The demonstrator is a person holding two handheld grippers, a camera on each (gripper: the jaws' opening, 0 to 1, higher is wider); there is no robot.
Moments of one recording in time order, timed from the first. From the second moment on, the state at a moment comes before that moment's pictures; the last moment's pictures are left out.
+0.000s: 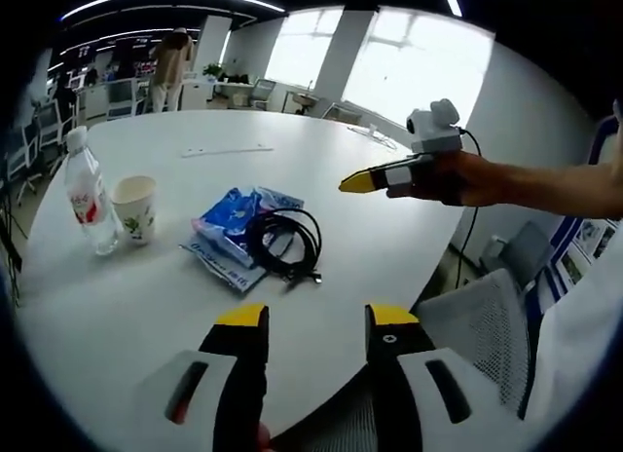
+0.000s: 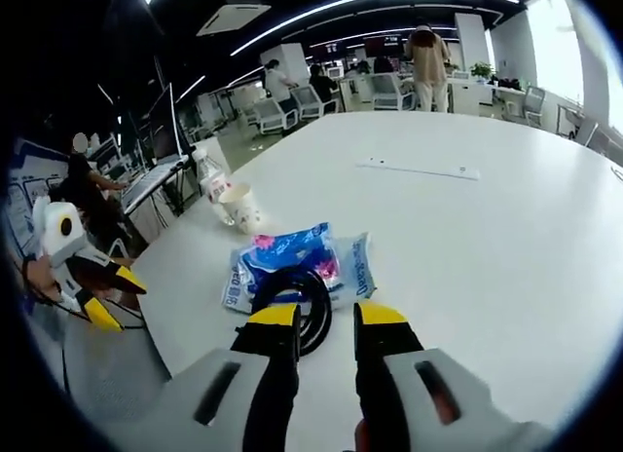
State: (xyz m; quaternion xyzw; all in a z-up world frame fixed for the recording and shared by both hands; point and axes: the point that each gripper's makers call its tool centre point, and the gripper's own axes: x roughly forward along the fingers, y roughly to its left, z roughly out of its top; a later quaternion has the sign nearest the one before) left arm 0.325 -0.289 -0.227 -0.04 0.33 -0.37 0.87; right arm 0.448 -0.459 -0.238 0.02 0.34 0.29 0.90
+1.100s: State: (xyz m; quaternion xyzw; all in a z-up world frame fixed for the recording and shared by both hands) left arm 0.361 -0.205 -0.221 -0.07 0.31 -0.26 0.91; right arm 0.449 -0.439 -0.271 -0.01 0.37 0.28 0.89
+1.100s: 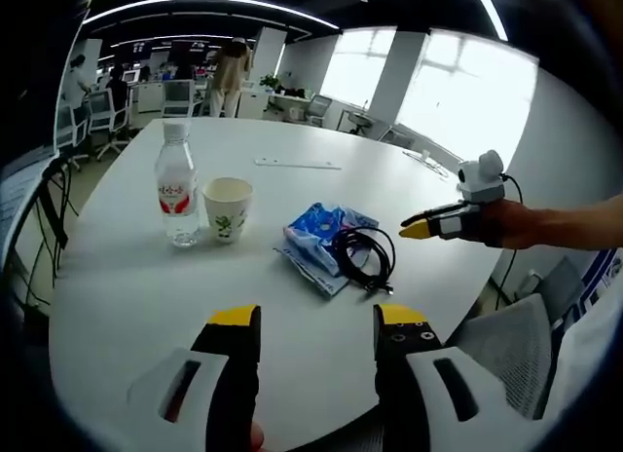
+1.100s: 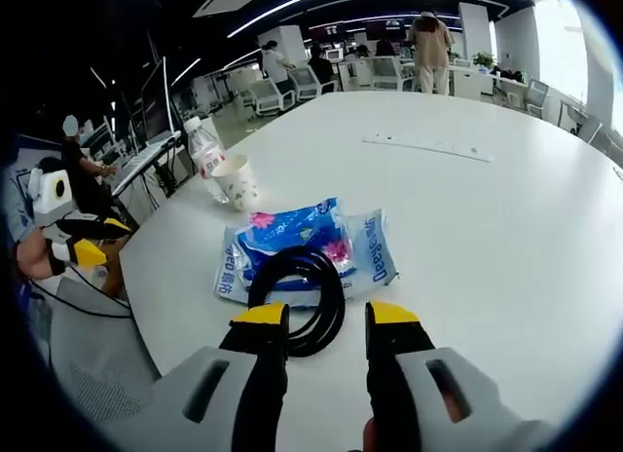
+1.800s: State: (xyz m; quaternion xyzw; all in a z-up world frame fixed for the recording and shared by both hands) left arm 0.359 -0.184 -0.226 -0.08 0.32 -0.24 0.91; right arm 0.466 -0.424 -0.296 0.00 0.40 0.27 0.88
